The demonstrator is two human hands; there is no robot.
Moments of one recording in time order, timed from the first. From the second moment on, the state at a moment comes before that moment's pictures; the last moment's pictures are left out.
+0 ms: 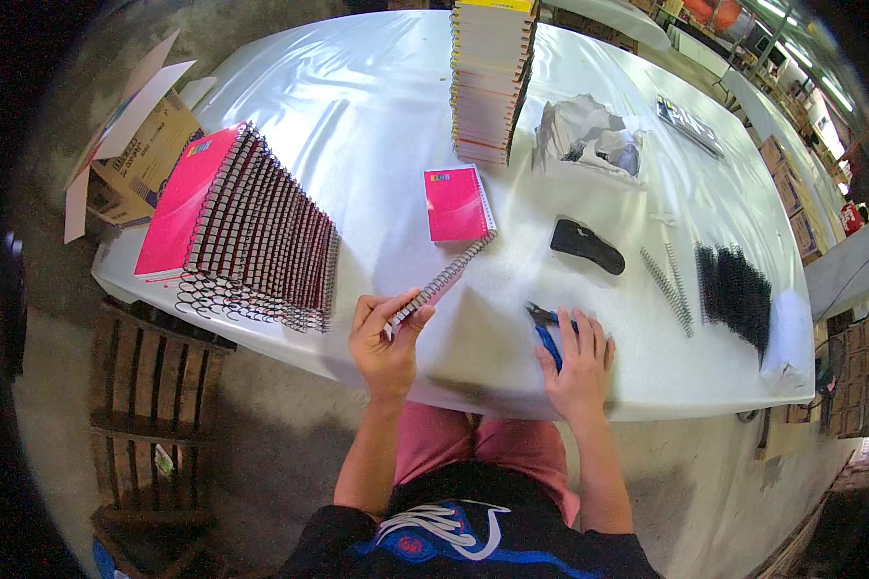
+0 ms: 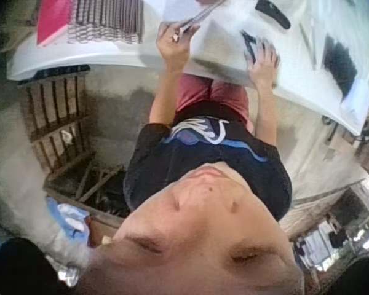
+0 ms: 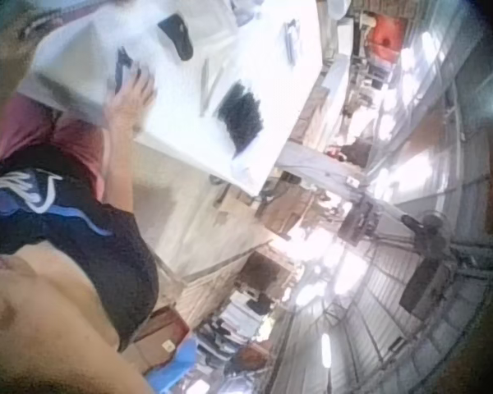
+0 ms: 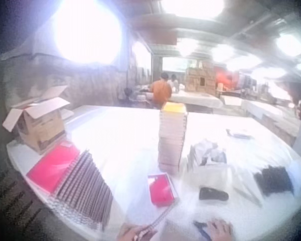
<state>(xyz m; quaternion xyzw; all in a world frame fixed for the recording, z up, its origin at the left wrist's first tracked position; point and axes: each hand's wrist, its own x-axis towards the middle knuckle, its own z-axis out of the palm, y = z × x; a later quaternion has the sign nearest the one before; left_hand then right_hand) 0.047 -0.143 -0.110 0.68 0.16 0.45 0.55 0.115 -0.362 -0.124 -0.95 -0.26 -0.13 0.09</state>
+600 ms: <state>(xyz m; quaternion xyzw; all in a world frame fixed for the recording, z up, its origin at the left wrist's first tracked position) 0.040 -0.149 -0.083 0.78 0.09 0.56 0.28 0.069 -0.300 -0.030 -0.81 -0.44 -0.09 0.38</state>
